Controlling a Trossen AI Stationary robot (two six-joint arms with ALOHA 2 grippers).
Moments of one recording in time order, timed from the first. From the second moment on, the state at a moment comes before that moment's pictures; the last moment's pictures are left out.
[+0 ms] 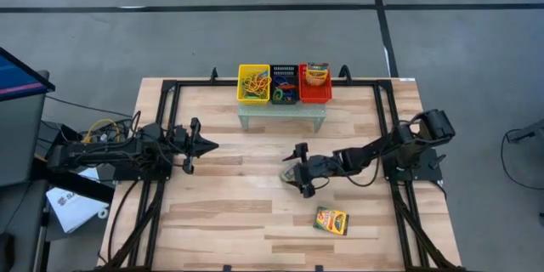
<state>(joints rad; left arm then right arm) 0.15 0.29 0.01 0.34 0.15 -0.06 0.21 1.68 0.69 0.38 0.27 -0.30</state>
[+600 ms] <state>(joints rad) 0.15 0.29 0.01 0.34 0.15 -0.06 0.22 1.68 1.03 -0.36 0.26 -0.32</state>
